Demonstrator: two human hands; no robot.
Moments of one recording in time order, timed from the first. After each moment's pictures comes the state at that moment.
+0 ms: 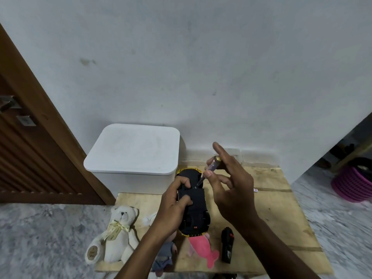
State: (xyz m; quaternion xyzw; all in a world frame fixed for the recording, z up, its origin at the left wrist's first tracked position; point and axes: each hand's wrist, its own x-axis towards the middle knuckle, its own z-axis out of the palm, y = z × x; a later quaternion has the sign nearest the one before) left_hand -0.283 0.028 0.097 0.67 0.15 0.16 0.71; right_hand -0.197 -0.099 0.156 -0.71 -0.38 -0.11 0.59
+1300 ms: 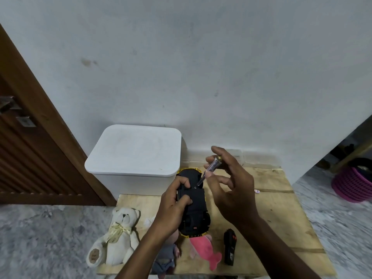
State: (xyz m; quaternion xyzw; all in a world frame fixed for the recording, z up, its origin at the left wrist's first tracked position) left_hand -0.282 0.040 0.094 0.68 0.15 0.16 0.70; right_hand -0.197 -0.090 0.159 -0.70 -0.37 -0.10 0.59
